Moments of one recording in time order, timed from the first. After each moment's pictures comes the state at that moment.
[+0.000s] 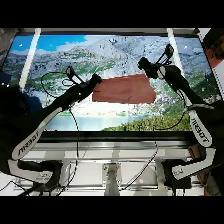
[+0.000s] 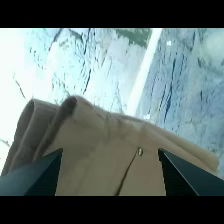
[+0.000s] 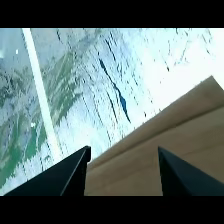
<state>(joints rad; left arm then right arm) -0.43 -1.60 1.08 -0.97 0.08 -0.07 0.17 -1.66 1.43 -1.45 0.47 2.23</state>
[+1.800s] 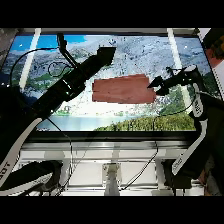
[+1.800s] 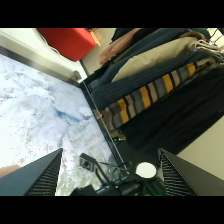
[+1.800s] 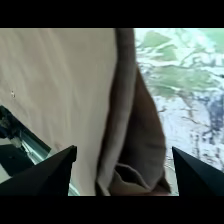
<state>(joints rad) -0.51 -1.25 1.10 -0.73 -0.31 -0.08 -0.24 -2.13 1.80 -0.79 1.55 1.43</state>
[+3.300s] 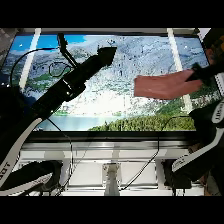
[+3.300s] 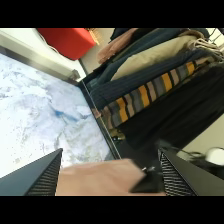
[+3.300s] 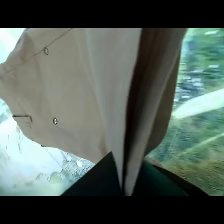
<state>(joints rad) -0.52 -1.25 1.10 -0.73 -0.31 -0.08 -0.53 -1.92 2.07 -1.15 1.70 1.74</state>
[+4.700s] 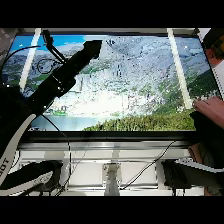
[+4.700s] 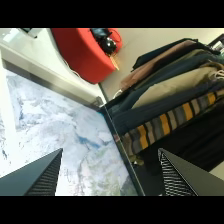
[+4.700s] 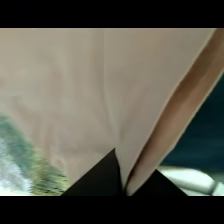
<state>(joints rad) -0.40 -1.25 1.10 -0.74 -0.31 -0.08 -1.29 -1.33 1.69 -1.50 1.84 1.70</state>
